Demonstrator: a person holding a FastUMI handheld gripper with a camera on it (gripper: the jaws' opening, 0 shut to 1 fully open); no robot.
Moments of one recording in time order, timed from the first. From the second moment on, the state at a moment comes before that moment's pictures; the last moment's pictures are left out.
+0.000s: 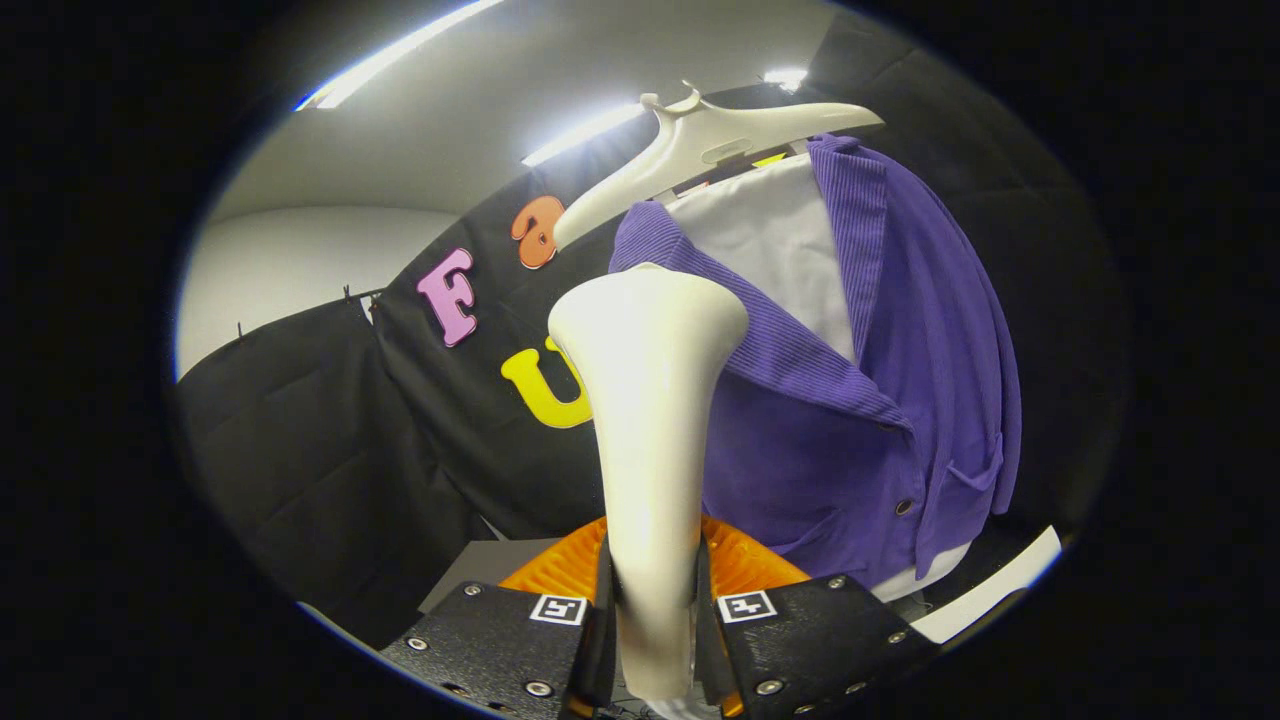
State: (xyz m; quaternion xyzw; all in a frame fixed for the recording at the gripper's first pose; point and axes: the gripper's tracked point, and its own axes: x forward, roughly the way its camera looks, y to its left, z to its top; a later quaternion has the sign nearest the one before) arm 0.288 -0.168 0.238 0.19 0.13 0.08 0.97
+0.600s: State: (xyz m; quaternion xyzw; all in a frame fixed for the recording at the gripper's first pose) arm 0.306 -0.182 0.142 0.19 0.20 0.05 0.96
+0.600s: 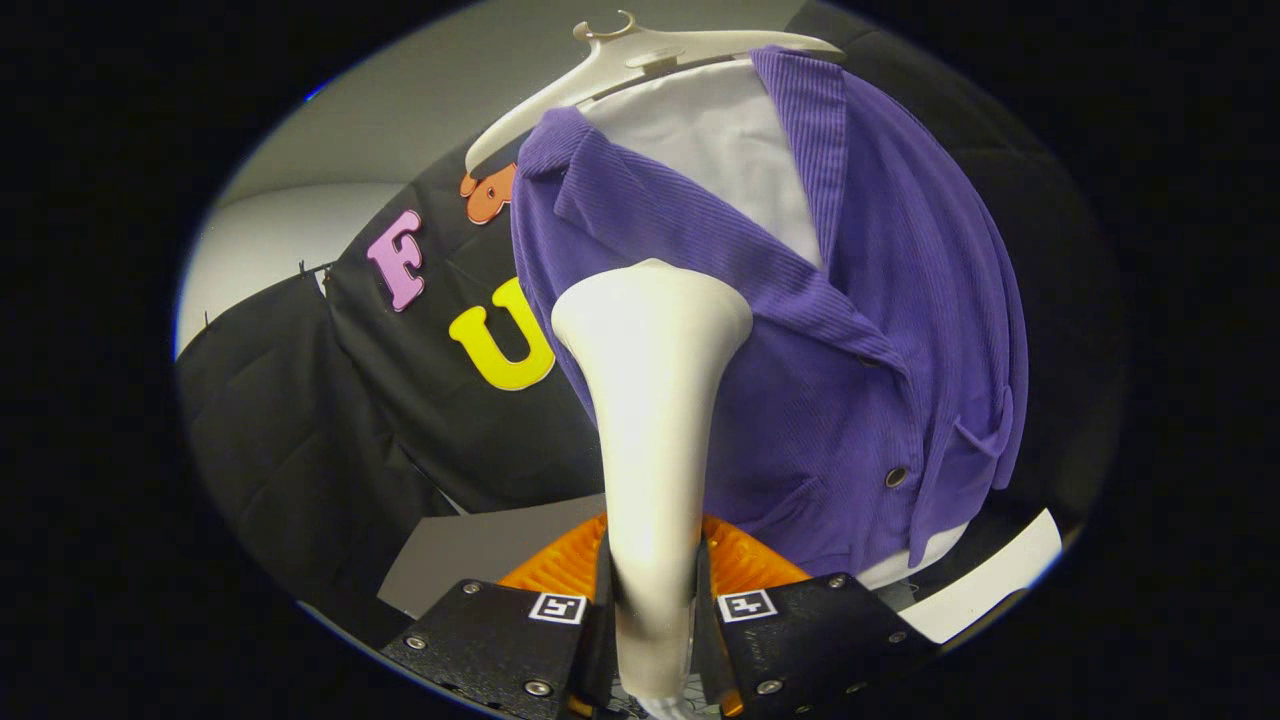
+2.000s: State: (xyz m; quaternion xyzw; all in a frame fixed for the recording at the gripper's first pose) arm 0.252 -0.164 -0.110 0.23 0.40 -0.04 0.88
